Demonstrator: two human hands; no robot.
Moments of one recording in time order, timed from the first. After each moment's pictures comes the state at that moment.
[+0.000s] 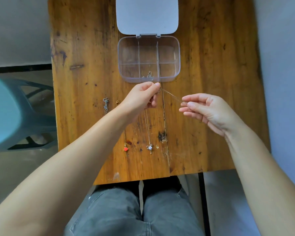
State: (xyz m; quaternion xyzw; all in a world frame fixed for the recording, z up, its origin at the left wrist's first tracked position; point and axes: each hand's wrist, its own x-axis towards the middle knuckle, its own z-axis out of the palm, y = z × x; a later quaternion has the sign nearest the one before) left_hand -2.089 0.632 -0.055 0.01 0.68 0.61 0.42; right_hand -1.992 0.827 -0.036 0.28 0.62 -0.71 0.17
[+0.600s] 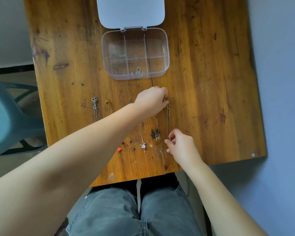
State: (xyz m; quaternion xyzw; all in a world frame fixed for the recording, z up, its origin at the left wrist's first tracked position) left_hand -2.080 0.691 -0.096 0.33 0.88 0.17 0.30; right_hand -1.911 0.757 -0.095 0.34 0.82 -0.37 0.28
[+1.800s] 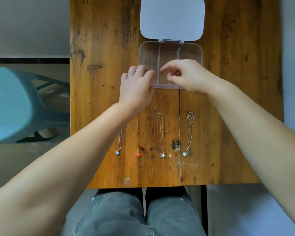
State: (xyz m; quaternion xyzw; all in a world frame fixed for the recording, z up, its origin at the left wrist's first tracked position) left_hand -2.136 0.595 -0.077 0.24 0.95 0.16 0.08; right_hand -2.132 0.770 -0.040 -0.02 0.91 -0.35 0.21
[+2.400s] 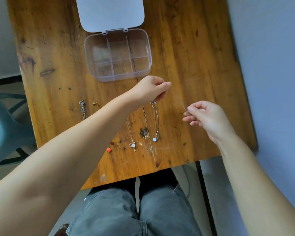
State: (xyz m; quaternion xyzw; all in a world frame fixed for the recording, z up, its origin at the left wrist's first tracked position) left_hand -2.082 0.714 -0.060 0.16 0.78 0.42 0.44; right_hand -1.930 0.857 -0.056 0.41 0.68 -0.60 0.11
